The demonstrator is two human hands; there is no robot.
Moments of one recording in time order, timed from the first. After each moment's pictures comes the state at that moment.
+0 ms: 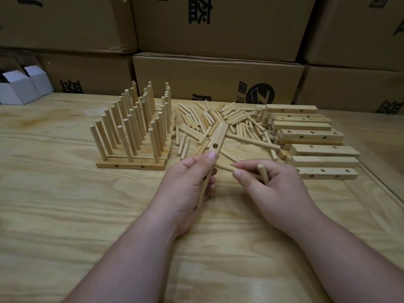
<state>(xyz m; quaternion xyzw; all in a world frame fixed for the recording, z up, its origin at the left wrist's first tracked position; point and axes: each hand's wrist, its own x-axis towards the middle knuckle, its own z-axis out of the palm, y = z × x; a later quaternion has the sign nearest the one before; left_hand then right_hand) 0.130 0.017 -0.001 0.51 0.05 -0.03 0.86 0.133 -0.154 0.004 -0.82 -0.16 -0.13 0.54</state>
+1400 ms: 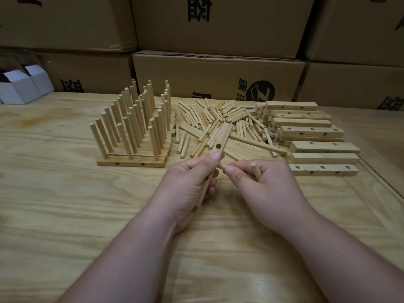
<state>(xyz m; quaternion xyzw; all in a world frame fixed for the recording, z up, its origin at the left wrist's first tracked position) 0.130 0.020 -0.006 0.56 0.02 -0.05 0.83 0.125 -0.142 0.009 -0.84 -0.15 -0.10 0.51</state>
